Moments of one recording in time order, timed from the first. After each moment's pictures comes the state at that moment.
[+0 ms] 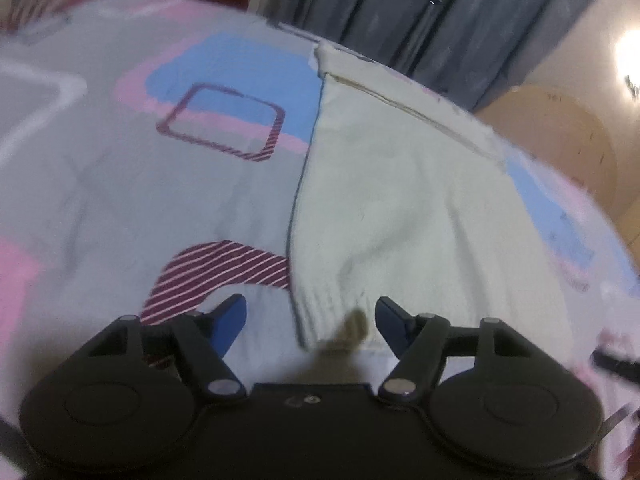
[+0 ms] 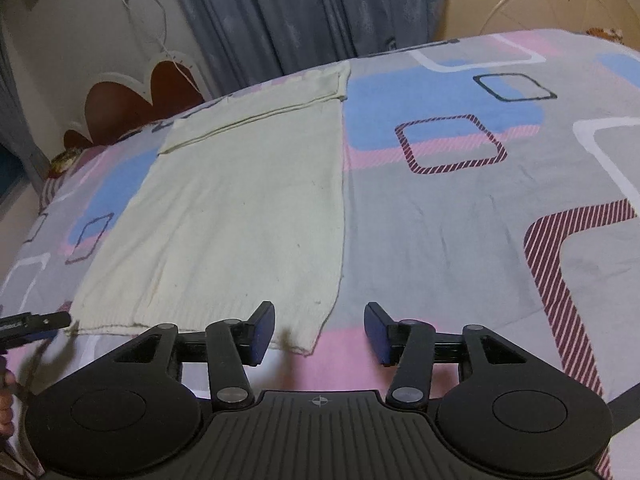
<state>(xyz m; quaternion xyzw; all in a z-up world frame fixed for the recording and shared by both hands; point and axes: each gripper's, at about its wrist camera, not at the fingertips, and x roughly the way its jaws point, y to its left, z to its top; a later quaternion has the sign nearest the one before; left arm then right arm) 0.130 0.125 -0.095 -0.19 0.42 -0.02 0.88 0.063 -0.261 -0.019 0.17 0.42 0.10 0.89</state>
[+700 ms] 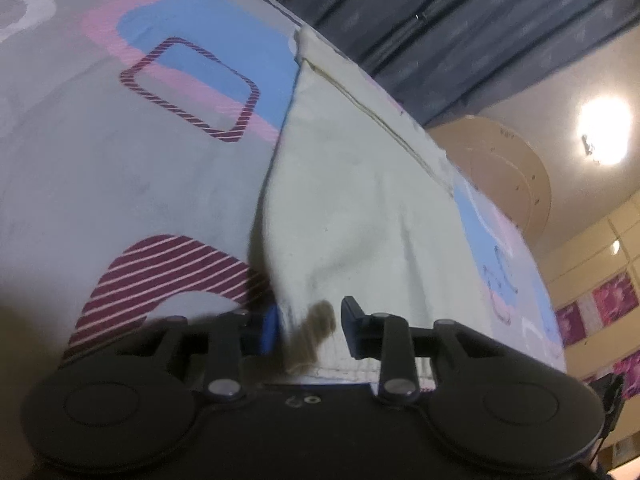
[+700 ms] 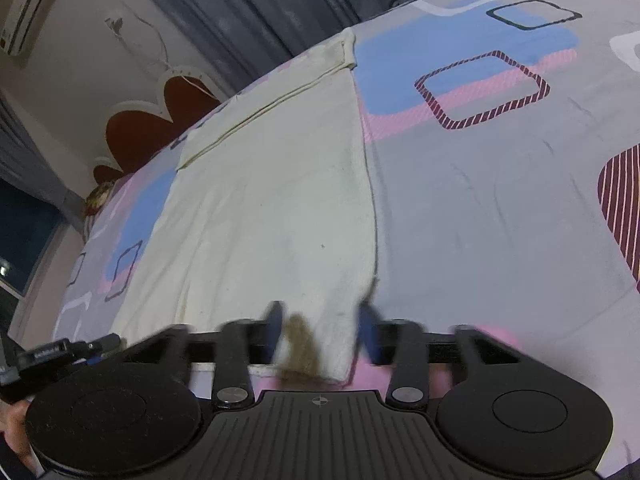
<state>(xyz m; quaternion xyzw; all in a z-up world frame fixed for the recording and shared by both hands) 0.146 0.152 -0.117 -0.32 0.41 -0.10 0.85 0.099 -0.265 -0.051 0.28 0.44 0.14 0.84</state>
